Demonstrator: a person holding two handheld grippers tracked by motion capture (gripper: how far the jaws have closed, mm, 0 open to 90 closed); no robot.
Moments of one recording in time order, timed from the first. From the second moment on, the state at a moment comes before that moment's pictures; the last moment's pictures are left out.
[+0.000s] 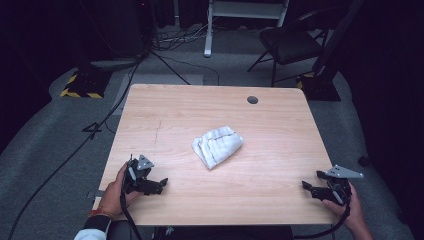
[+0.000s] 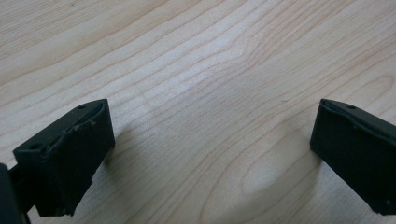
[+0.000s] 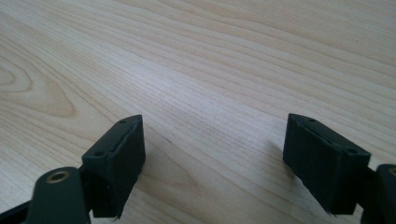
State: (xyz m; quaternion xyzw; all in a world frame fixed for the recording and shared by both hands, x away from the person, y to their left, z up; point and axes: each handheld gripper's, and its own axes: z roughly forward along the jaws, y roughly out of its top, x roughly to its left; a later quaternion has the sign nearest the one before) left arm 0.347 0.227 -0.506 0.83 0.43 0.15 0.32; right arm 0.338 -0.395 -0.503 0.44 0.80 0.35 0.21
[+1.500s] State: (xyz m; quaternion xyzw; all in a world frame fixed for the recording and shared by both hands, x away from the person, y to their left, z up) left arm 0.407 0.141 -0.504 0.88 0.31 0.11 0.34; right arm 0.405 -0.135 -0.448 0.19 0.87 0.40 0.20
